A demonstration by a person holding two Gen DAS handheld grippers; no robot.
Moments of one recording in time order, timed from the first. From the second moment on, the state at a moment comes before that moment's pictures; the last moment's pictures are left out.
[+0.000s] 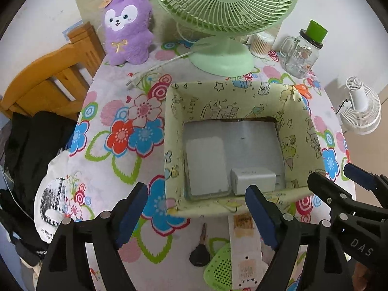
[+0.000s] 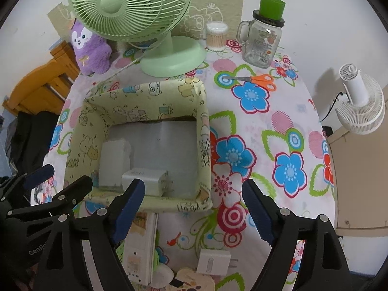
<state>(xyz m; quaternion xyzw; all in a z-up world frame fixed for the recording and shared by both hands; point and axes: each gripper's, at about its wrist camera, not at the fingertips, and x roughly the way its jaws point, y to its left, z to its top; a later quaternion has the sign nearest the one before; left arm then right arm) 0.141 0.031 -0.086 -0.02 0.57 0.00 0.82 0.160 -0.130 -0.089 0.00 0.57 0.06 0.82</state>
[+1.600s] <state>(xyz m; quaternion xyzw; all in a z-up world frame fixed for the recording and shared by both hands) 0.057 0.006 -0.017 -0.01 0.51 -0.01 0.86 0.071 -0.165 -0.018 0.01 0.51 0.08 0.86</state>
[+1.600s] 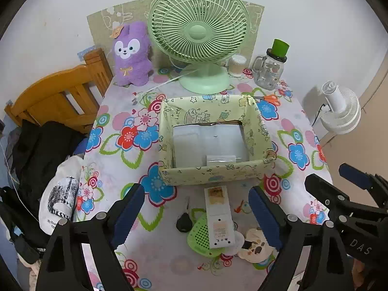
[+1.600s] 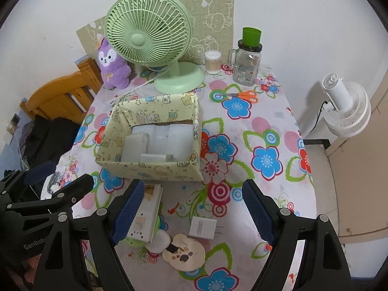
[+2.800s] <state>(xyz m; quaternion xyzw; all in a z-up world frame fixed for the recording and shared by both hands) 0.031 -0.002 -0.061 -0.01 0.53 -0.03 0.85 0.036 -0.184 -0.047 -0.01 0.48 0.09 0.87</state>
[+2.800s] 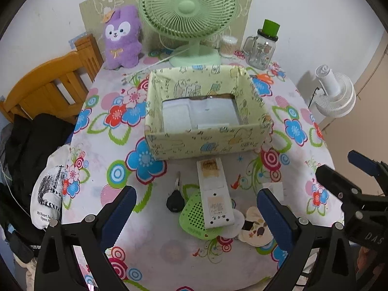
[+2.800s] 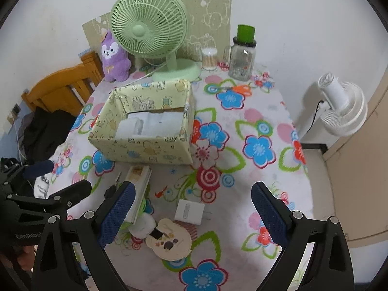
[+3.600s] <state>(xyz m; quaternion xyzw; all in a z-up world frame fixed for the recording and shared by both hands) 0.045 0.012 -0.124 0.00 0.58 -0.02 0.82 0.040 -0.159 -0.116 -0.05 0.52 0.07 0.85</state>
